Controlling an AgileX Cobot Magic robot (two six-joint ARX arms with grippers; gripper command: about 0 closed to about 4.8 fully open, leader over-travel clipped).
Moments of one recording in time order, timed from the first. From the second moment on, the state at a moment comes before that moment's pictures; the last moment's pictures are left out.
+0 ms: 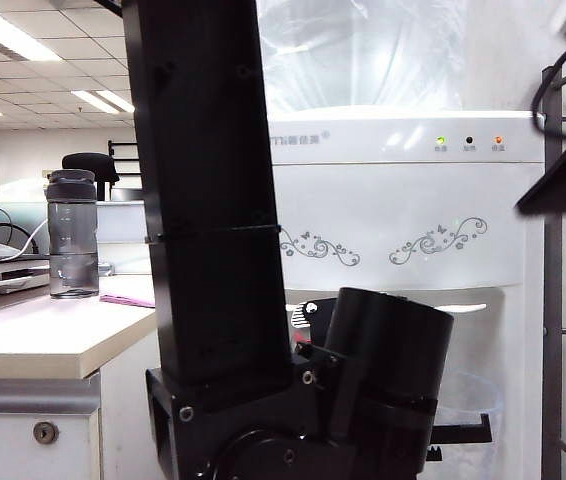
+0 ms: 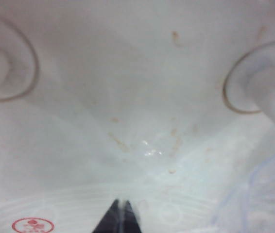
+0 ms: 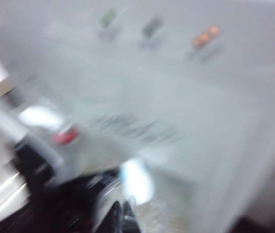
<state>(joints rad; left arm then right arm) -1.06 2.54 1.12 1.14 -0.85 -0.33 0.22 0.88 0.30 0.17 -0.38 -0.03</state>
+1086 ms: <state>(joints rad) -1.06 2.54 1.12 1.14 -0.85 -0.33 0.23 1.32 0.31 0.55 -0.47 -0.07</state>
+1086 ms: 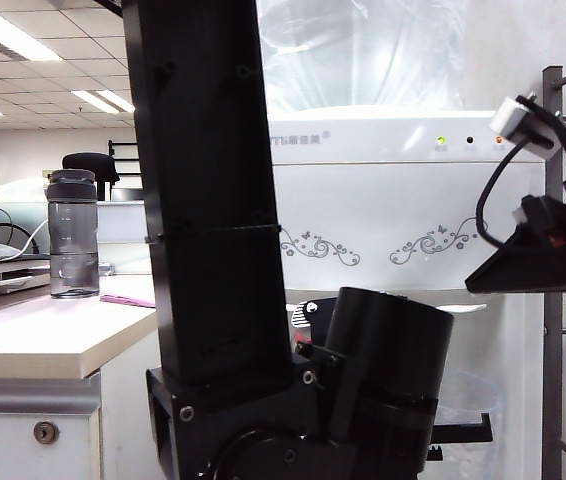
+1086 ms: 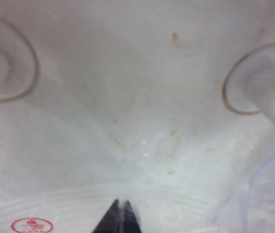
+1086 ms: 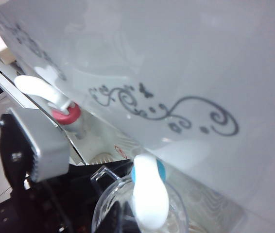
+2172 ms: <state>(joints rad) -1.06 2.54 1.12 1.14 -0.85 -0.33 0.23 1.42 0.31 0.66 -0.38 -0.12</state>
